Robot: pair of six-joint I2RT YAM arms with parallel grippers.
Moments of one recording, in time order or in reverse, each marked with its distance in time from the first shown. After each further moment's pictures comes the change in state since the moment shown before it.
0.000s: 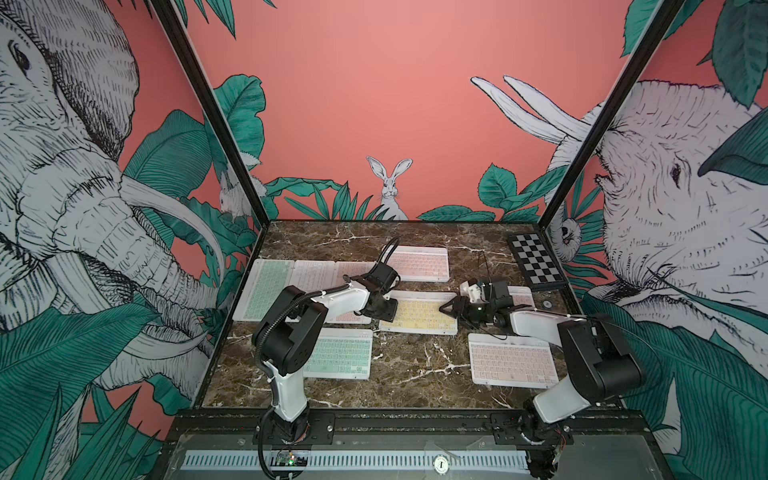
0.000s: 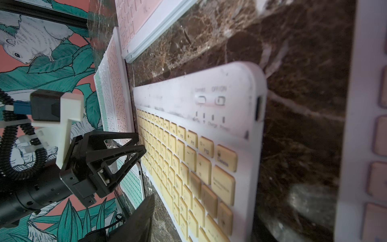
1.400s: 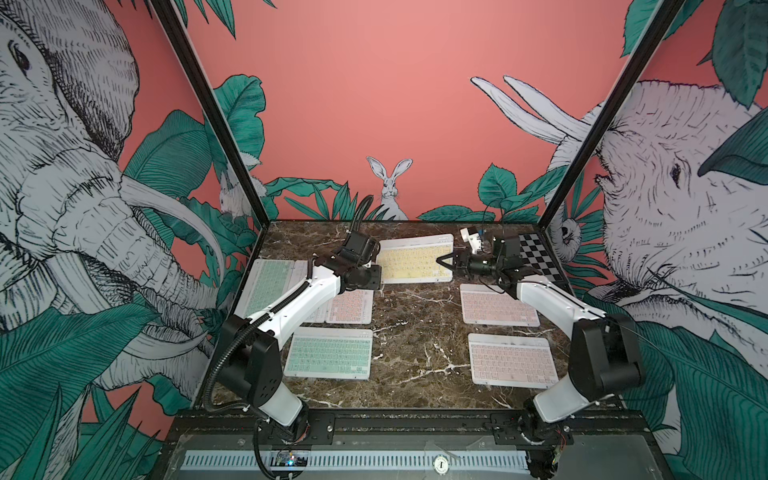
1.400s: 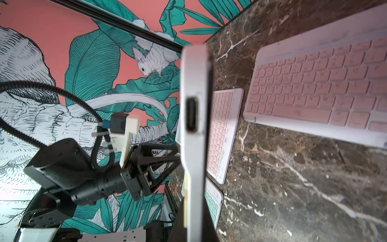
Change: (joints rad) left arm 0.117 -0.269 0.183 -0.229 -0.120 -0.073; right arm -0.056 0.057 0.455 -0.005 -0.254 0.071
